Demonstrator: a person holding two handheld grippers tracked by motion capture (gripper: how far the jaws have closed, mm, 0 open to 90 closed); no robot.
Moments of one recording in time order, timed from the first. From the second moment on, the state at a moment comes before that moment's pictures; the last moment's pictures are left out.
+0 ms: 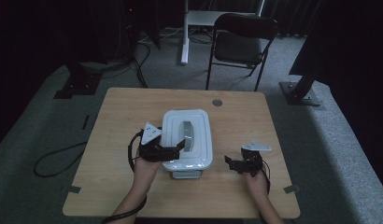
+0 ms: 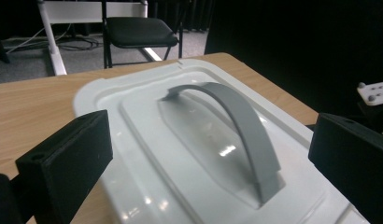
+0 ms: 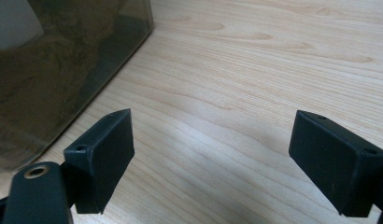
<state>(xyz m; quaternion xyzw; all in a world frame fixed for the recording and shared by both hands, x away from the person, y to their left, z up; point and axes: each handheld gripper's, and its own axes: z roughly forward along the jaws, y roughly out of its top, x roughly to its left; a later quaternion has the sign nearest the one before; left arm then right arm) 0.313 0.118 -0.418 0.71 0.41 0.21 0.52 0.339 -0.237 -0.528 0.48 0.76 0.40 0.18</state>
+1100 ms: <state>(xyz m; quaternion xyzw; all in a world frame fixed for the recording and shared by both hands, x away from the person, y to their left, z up) 0.311 0.218 -0.452 0.69 0.50 0.25 0.47 0.328 -0.265 -0.535 0.50 0.74 0.39 0.21</state>
